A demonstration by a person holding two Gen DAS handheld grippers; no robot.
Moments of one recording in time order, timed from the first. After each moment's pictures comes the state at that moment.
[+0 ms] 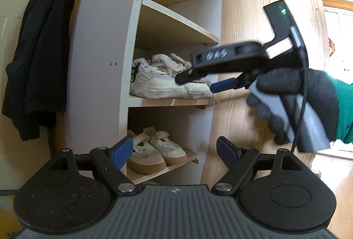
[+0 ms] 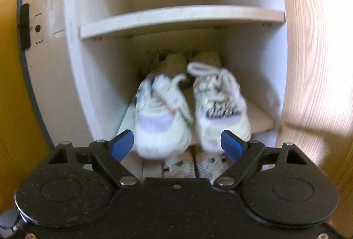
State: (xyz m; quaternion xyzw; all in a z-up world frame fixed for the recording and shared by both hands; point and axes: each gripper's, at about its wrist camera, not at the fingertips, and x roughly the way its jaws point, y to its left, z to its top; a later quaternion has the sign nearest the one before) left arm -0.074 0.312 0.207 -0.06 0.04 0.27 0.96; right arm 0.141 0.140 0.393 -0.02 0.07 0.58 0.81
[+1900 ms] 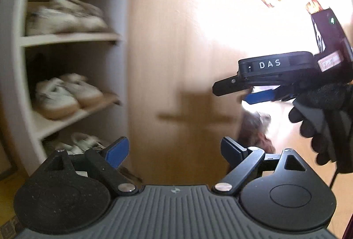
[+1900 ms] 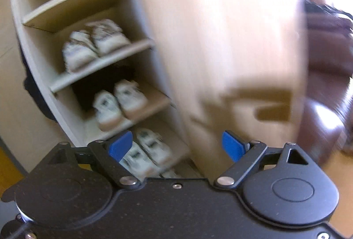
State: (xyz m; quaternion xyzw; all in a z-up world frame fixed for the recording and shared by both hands) left arm -0.014 0.219 0.145 -0.03 0.19 0.08 0.98; right arm 0.169 -0.015 0.225 0.11 0.21 0.40 0.89
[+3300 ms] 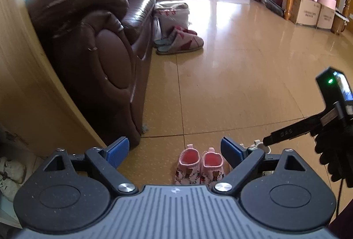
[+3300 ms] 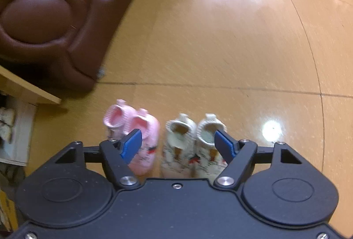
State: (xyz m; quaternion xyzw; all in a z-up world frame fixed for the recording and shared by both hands) left arm 0.128 0.001 -0.034 0.08 0.41 -0.09 0.91; right arm 0.227 -0.276 -0.164 0.21 0.52 0.07 0.82
